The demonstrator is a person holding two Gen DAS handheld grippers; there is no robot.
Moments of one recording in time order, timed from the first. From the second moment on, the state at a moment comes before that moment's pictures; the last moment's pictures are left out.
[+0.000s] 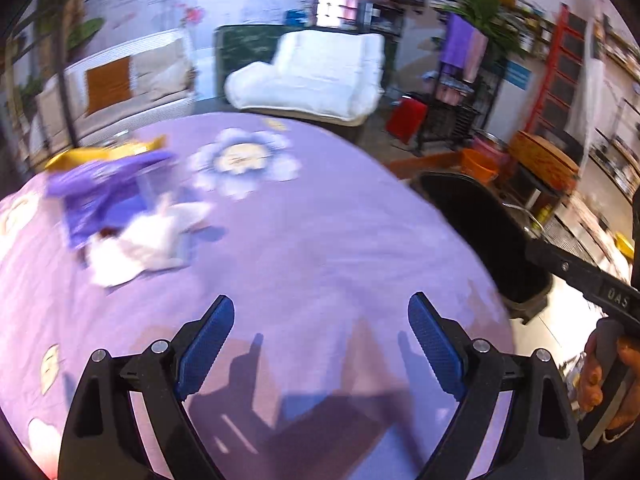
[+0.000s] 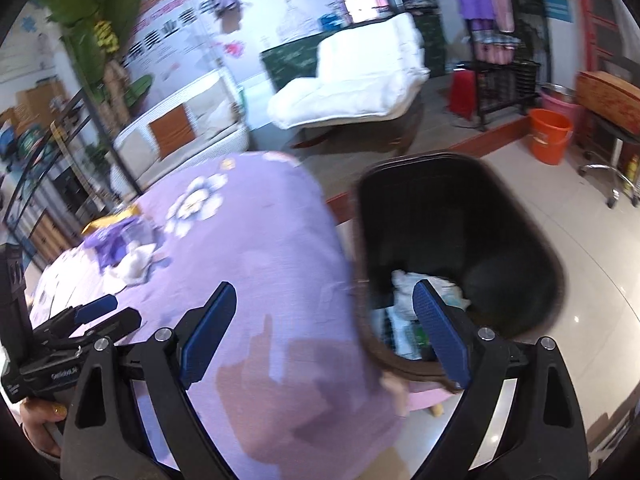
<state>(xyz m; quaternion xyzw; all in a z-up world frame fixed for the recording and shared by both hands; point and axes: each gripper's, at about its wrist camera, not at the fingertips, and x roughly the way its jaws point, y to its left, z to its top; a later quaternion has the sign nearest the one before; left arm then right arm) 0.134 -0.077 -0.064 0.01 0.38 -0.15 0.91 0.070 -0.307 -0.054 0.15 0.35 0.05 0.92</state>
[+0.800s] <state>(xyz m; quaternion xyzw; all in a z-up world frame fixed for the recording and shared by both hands) 0.132 0.097 -0.064 -0.04 0.38 0.01 0.92 0.176 -0.083 -0.056 0.12 0.44 0.27 0.85</state>
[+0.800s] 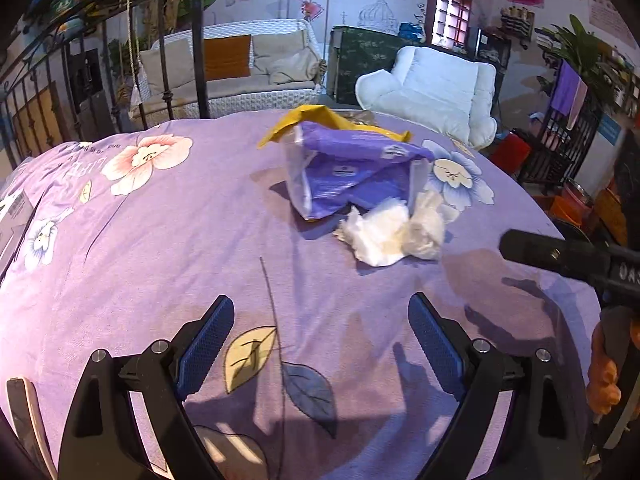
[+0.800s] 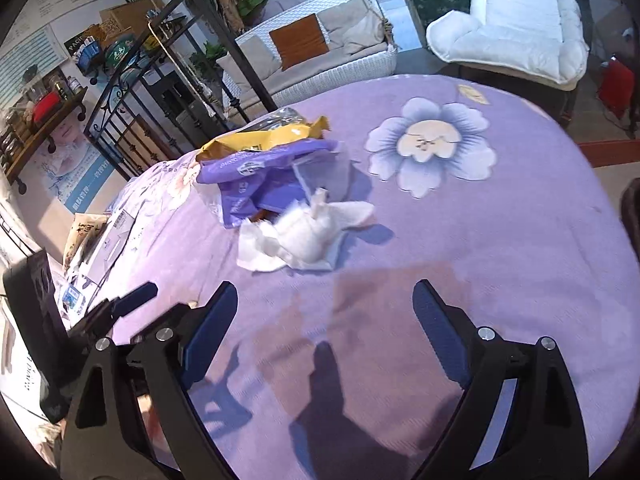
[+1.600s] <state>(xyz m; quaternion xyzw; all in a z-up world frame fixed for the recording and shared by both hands) 0.144 0.106 -0.071 -0.05 0.39 -0.02 0.92 0.218 -0.040 -0.078 0.14 0.48 0.25 0.83</state>
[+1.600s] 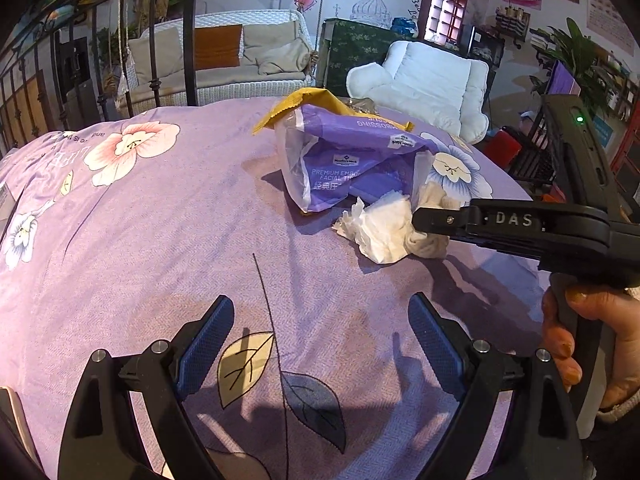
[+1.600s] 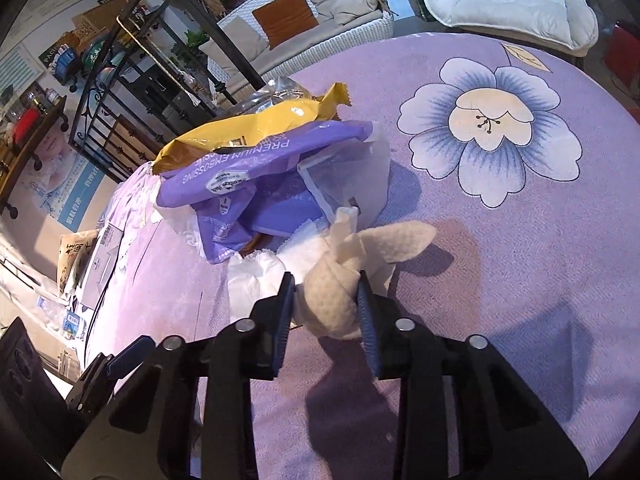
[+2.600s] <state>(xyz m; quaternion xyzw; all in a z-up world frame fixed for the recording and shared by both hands) 0.235 0.060 -0.090 -0.04 0.45 -0.07 0.89 0.150 -0.134 -0.041 0.16 0.39 0.20 0.88</state>
